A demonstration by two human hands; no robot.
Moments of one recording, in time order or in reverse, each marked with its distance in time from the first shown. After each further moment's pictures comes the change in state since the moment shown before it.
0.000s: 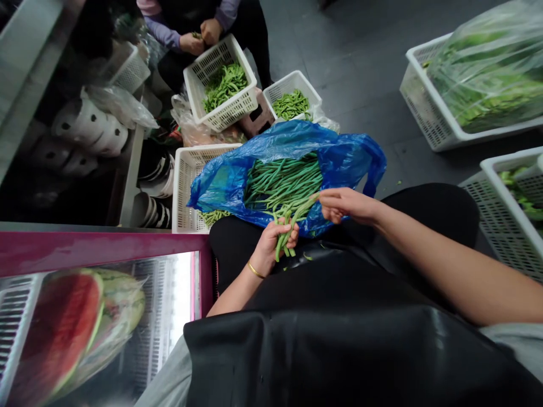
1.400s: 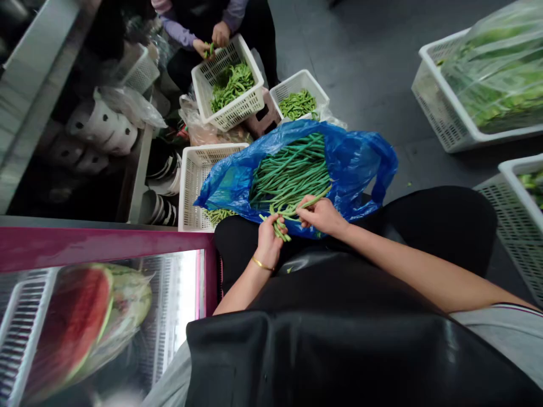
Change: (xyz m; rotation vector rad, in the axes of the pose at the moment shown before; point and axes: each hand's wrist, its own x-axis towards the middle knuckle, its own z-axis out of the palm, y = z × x) left_hand 0.024 0.002 -0.015 -0.196 0.674 0.205; right_hand 0.036 0.008 0.064 0.054 0.159 -0.129
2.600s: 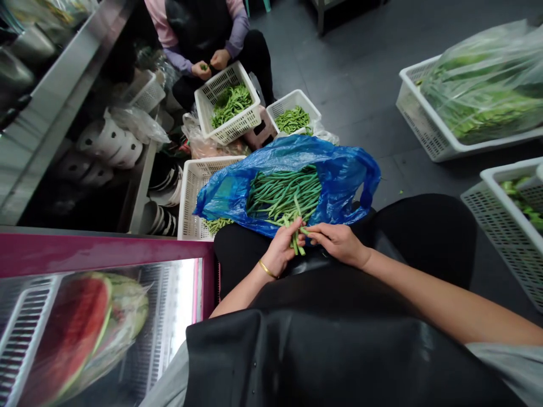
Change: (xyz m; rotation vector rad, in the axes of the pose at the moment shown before) left_hand -0.017 -0.022 0.029 0.183 -0.409 -0.200; right_hand -0.058 0.011 -0.032 -0.543 -0.001 -0.437
